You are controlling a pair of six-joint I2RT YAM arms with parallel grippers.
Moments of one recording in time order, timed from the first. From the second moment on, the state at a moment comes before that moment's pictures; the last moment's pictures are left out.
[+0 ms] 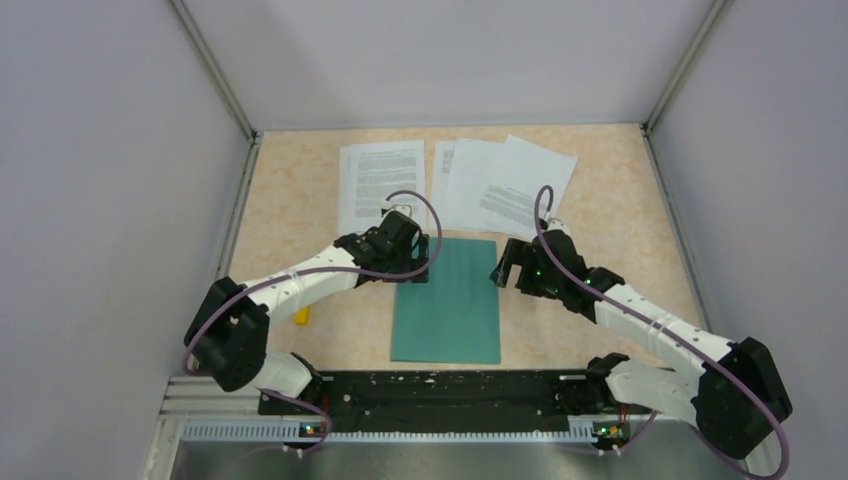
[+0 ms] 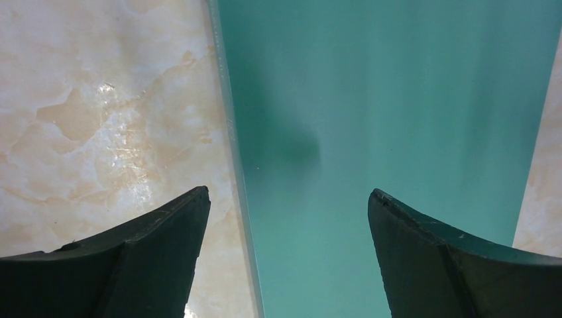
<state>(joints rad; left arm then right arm) -0.71 1.43 0.93 -0.49 -0.19 -0.60 0.58 1.05 0.59 -0.31 0.08 0.72</state>
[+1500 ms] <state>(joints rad) -0.37 1.37 1.07 -0.65 0.06 -0.52 1.56 1.58 0.62 0.21 0.59 1.80</state>
